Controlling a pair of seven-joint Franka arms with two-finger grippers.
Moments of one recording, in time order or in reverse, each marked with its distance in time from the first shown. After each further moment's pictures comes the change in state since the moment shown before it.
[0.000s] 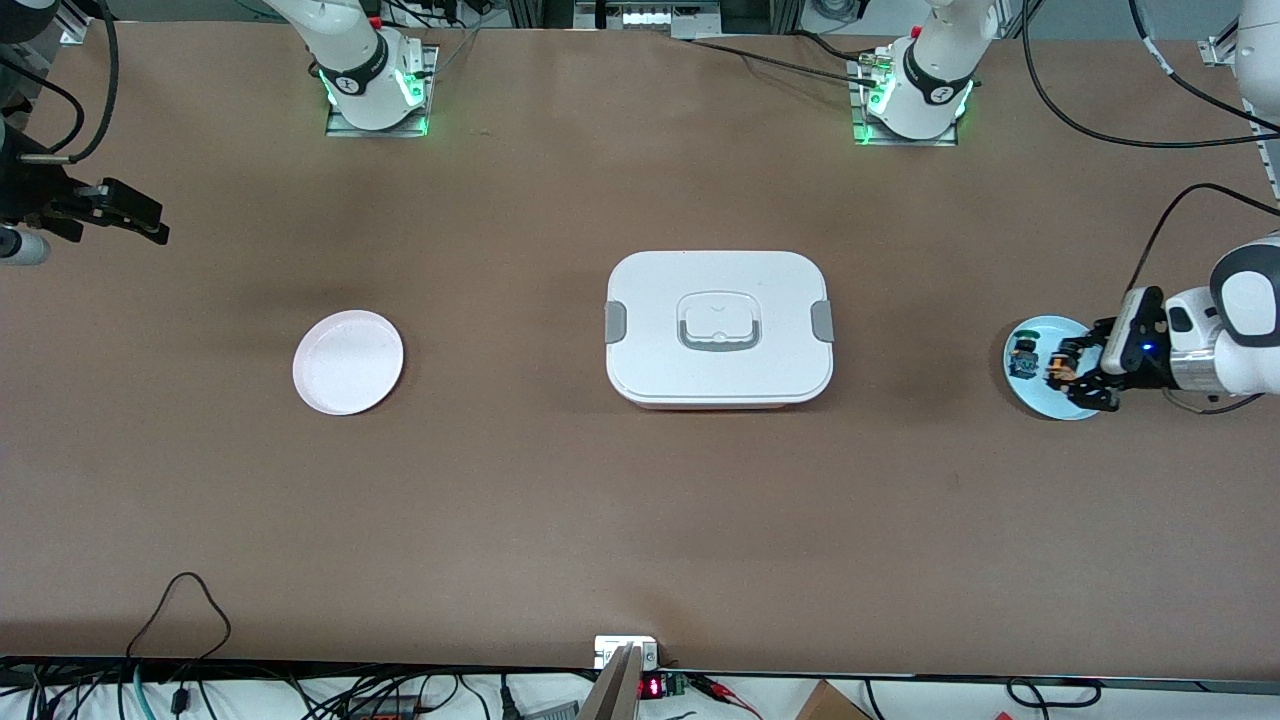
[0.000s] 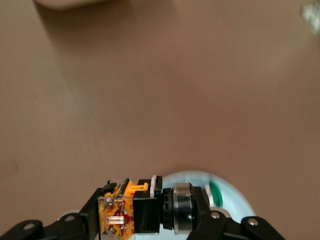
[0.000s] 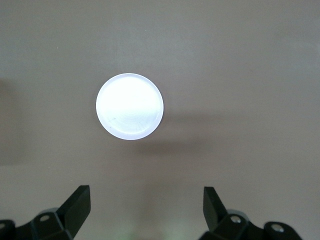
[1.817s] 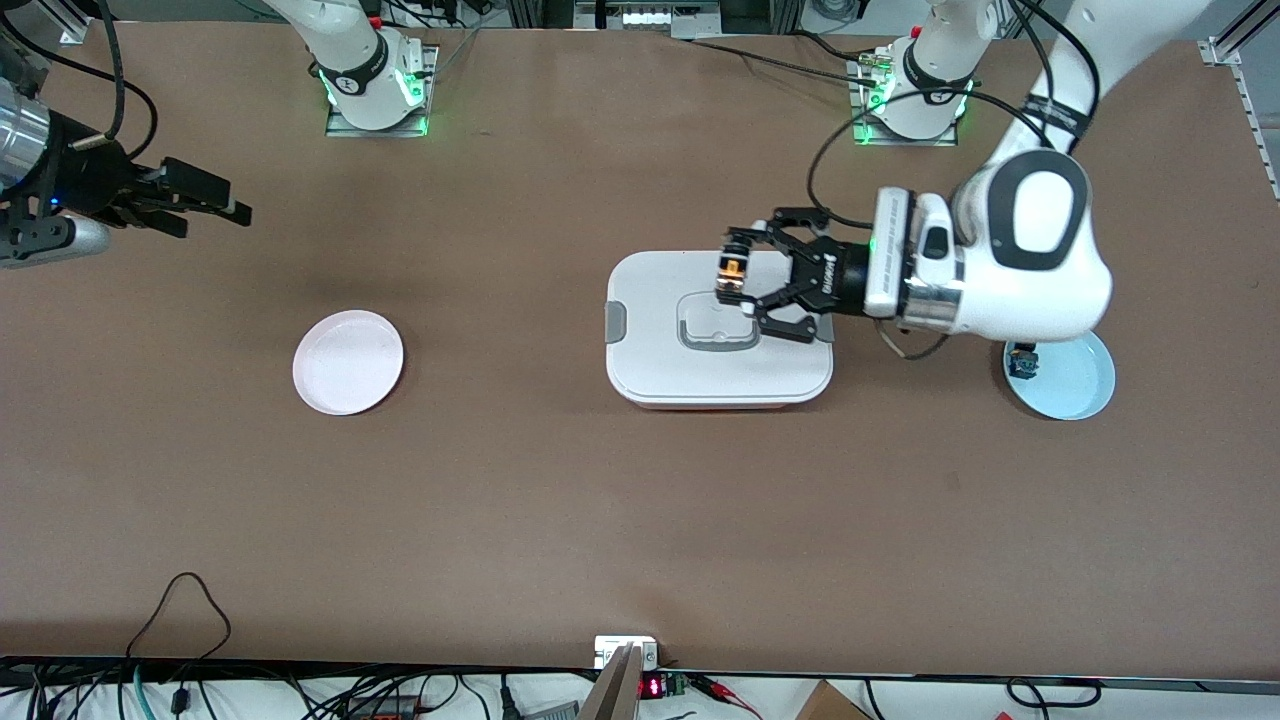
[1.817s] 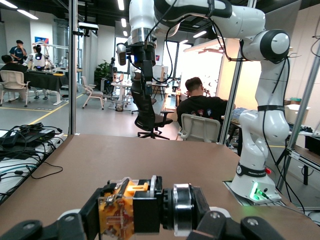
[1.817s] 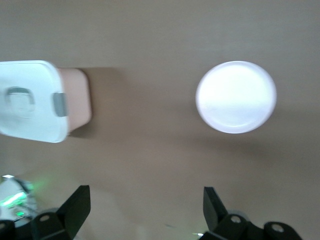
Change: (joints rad) left arm -0.054 -0.164 -0.570 -0.162 -1.136 0.200 -0.331; right arm 0.016 0.021 0.015 0.003 0.426 -0.055 -0.005
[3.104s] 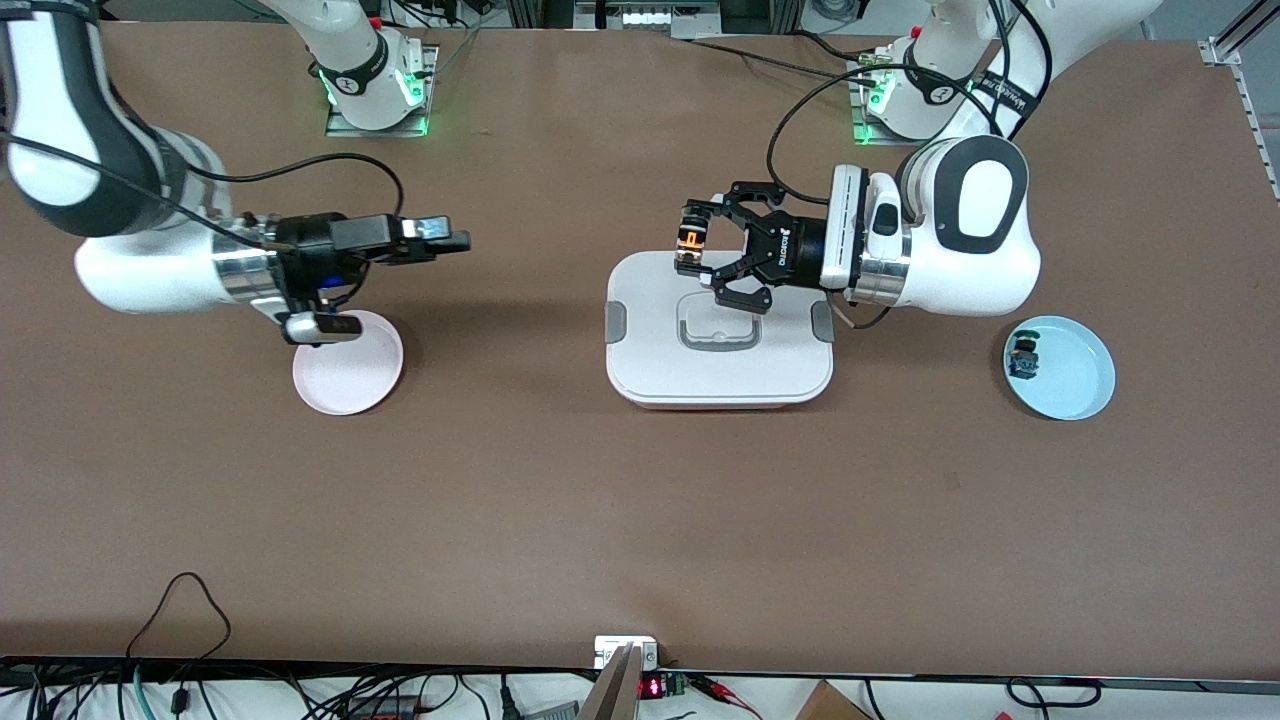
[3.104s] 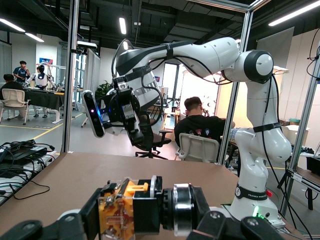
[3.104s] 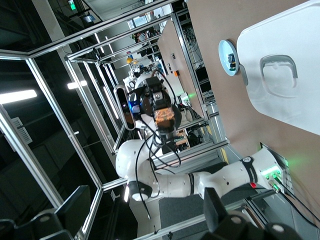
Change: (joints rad) left arm -0.002 -0.005 -0.044 -0.085 -0.151 0.006 0.112; right arm 0.174 0.219 0.004 -0.219 1.165 0.049 -0.146
